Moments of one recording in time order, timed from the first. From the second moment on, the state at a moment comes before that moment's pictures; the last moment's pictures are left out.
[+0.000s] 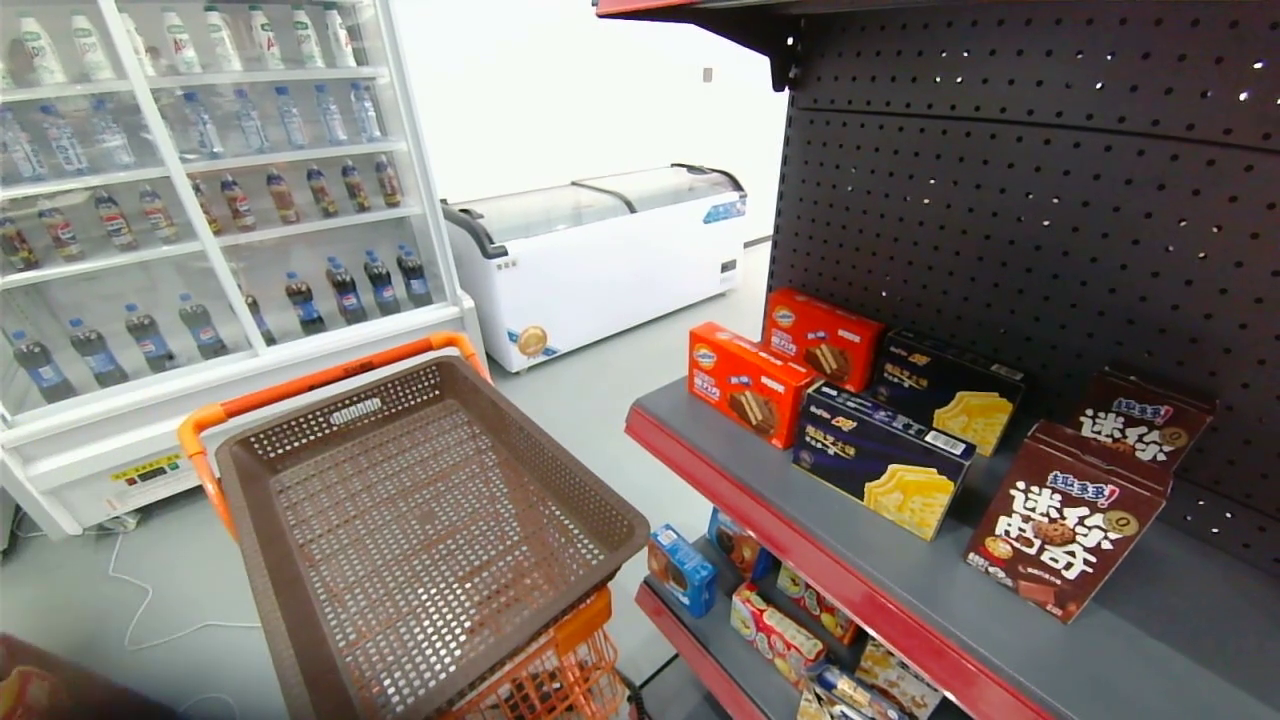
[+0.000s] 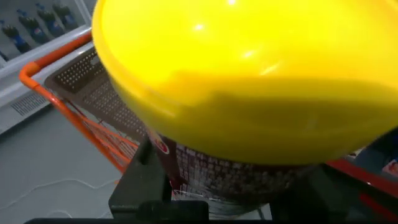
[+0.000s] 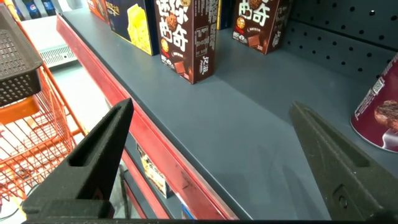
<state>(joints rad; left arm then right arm) -0.13 0.42 -0.31 -0.01 -0.09 0.07 0.00 0.01 0.00 0.00 0.02 0.00</state>
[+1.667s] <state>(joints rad) -0.13 0.22 -0.27 0.06 -0.06 0.03 0.00 0.01 0.00 0.00 0.02 0.00</state>
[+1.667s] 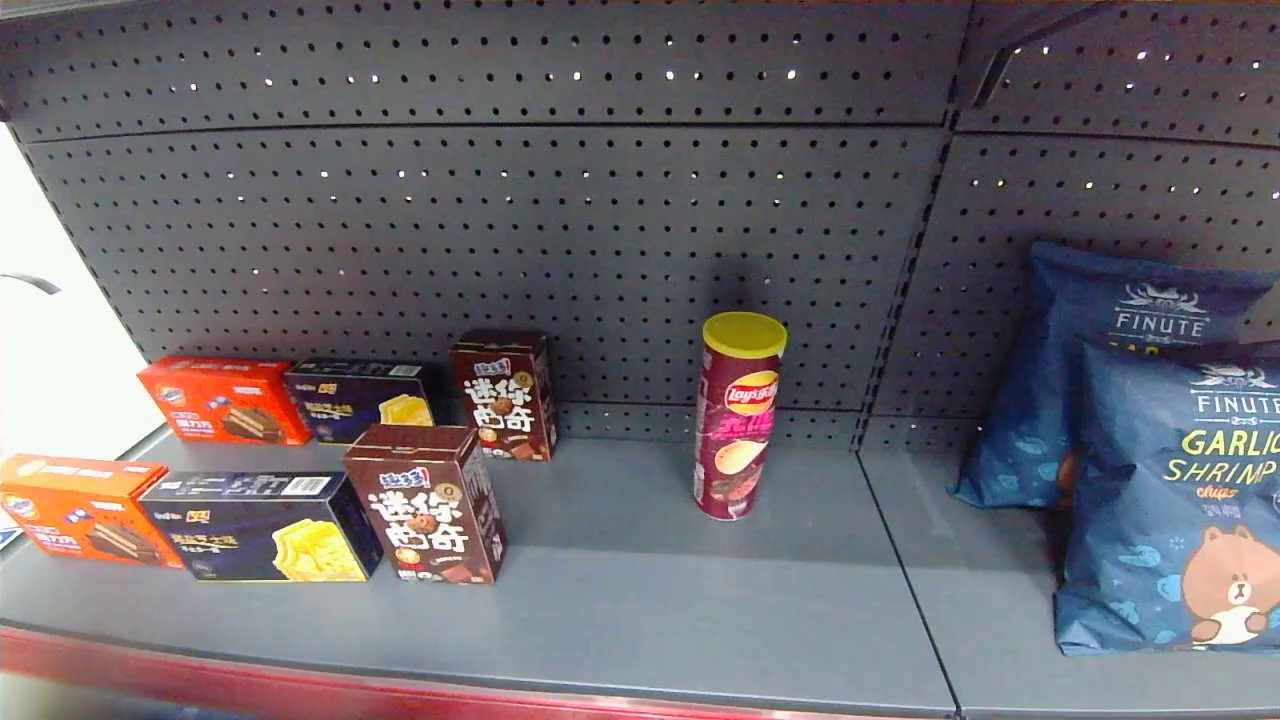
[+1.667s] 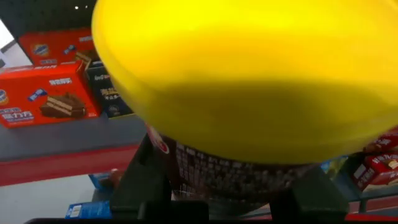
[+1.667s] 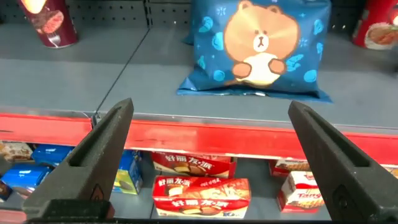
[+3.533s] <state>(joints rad) -0.13 0.16 -0.28 0.06 0.01 0.01 0.00 0.05 0.00 0.00 0.02 0.05</state>
